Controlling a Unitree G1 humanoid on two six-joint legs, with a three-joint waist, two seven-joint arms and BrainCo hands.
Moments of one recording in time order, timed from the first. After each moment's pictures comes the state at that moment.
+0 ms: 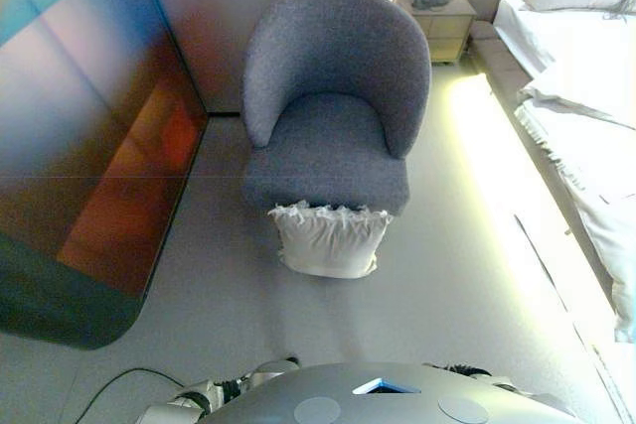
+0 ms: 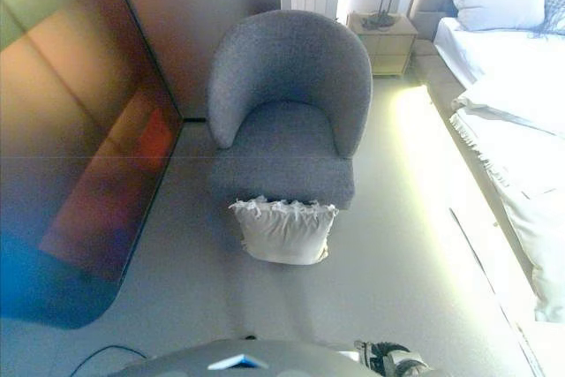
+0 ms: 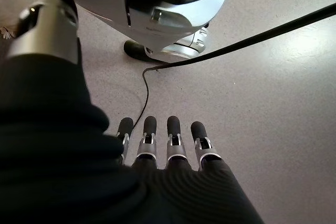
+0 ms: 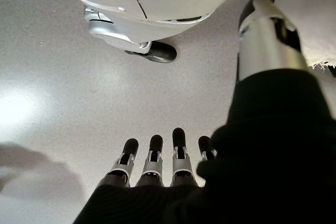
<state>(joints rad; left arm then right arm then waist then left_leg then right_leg) 0.02 0.20 -0.14 1.35 -0.41 0.34 0.13 0.01 -0.22 0.17 1.34 0.19 0.20 -0.14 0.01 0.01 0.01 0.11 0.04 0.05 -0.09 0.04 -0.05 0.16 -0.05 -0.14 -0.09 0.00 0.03</state>
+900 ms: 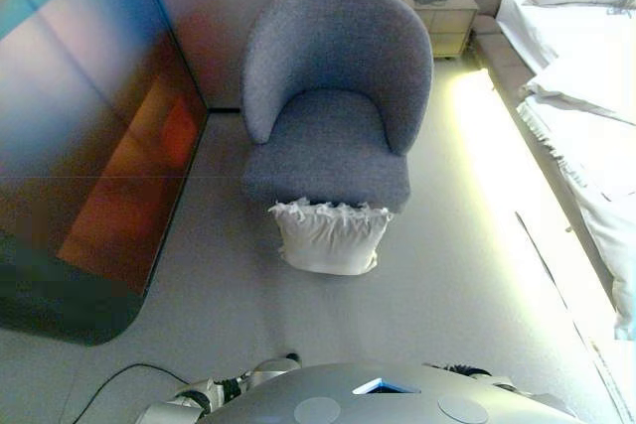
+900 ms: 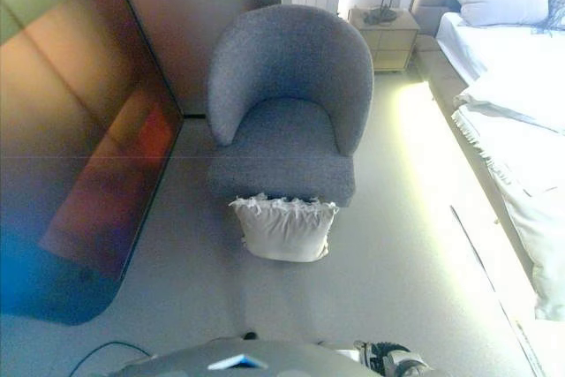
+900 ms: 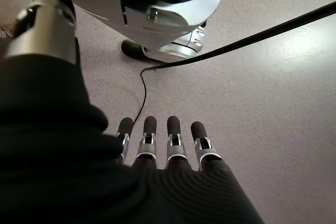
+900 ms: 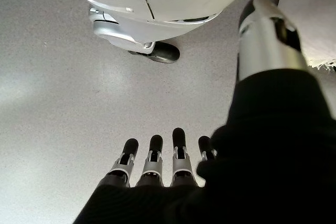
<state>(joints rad) 0.02 0.20 -0.14 1.34 -0.41 0.35 0.13 0.01 -0.22 0.17 1.34 0.19 0.20 -0.14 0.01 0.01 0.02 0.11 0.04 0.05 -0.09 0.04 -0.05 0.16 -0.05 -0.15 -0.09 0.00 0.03</state>
